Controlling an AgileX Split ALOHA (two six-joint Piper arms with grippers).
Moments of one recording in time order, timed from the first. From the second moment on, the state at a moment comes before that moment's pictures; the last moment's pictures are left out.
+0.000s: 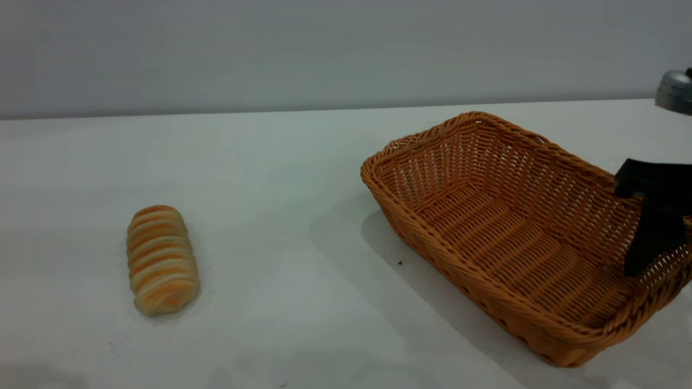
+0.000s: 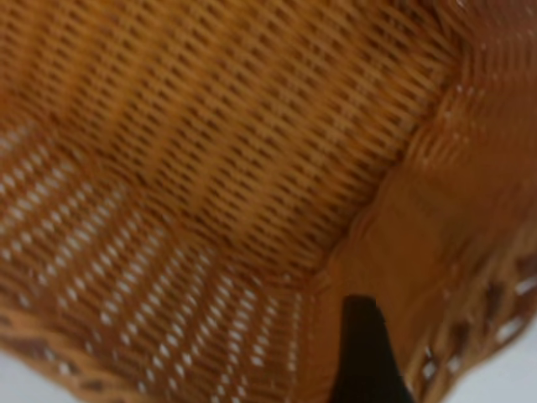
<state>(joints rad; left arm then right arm) -0.11 0.95 -0.52 -0.18 0.47 -0.07 0.19 1.67 -0.63 0.25 0.32 0.37</state>
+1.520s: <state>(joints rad) -0.11 0.95 -0.52 -0.21 0.47 -0.03 0.30 1.91 -0.94 0.61 0.38 -0.11</state>
